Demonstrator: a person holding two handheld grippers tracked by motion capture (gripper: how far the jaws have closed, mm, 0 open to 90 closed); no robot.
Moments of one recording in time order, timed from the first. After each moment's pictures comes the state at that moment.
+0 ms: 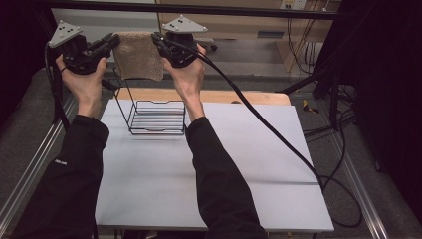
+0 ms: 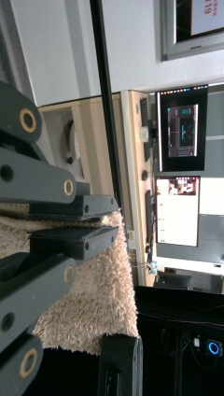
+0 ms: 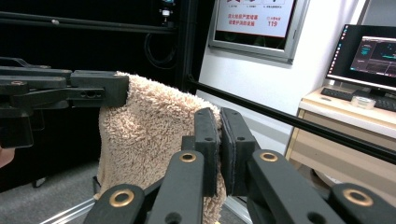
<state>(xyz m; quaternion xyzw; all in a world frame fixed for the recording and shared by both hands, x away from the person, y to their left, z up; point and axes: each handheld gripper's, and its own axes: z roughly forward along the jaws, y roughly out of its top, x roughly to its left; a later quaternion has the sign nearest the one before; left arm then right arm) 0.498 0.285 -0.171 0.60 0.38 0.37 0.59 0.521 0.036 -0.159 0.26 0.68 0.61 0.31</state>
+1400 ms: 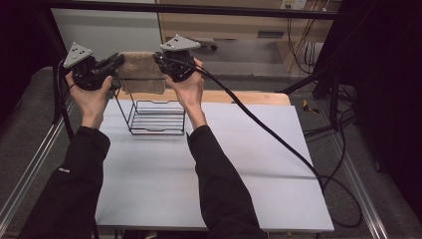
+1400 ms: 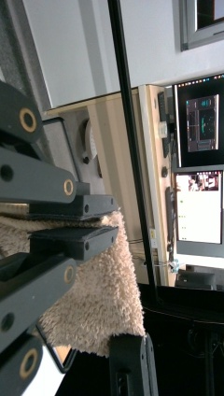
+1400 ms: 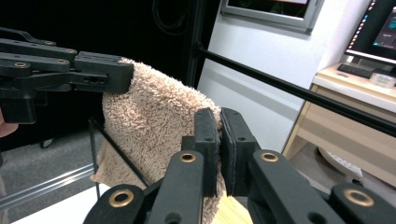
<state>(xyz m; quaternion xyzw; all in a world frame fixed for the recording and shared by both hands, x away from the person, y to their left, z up) 0.502 0.294 -0.224 0.63 0.37 0.36 0.57 0.532 0.042 -0.204 0.24 0.73 0.57 0.29</state>
